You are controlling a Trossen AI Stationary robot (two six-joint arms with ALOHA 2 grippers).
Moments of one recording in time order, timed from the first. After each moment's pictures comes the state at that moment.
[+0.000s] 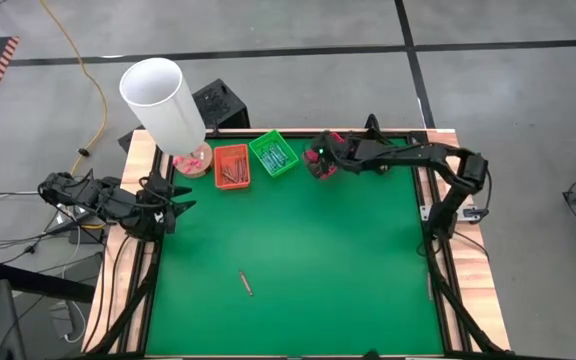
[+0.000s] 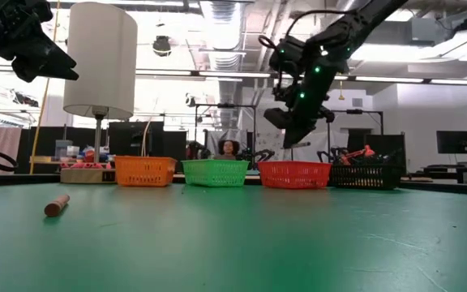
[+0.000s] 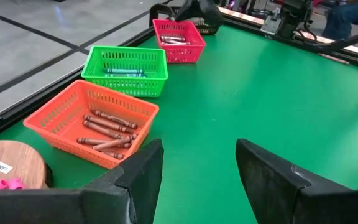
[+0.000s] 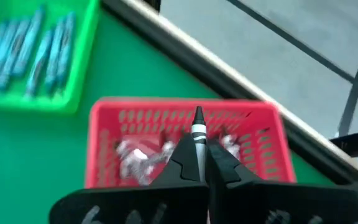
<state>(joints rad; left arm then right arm) -0.35 0.17 0.55 -0.73 -0.69 -0.45 -0.45 1.66 1.12 -0.33 0.45 0.29</state>
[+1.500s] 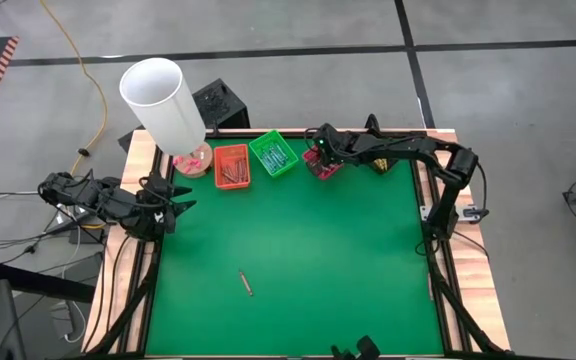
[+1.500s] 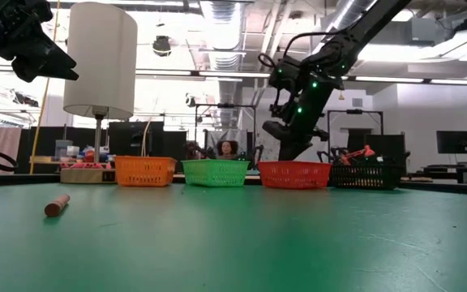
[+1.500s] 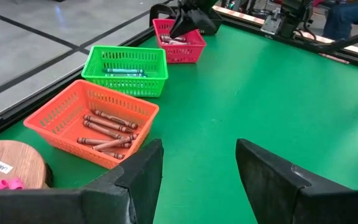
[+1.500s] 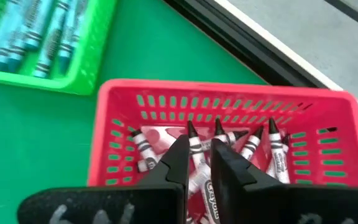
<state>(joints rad) -0.35 0.17 0.55 -0.73 -0.69 -0.45 -0.53 1.74 1.12 -0.27 0.22 0.25</state>
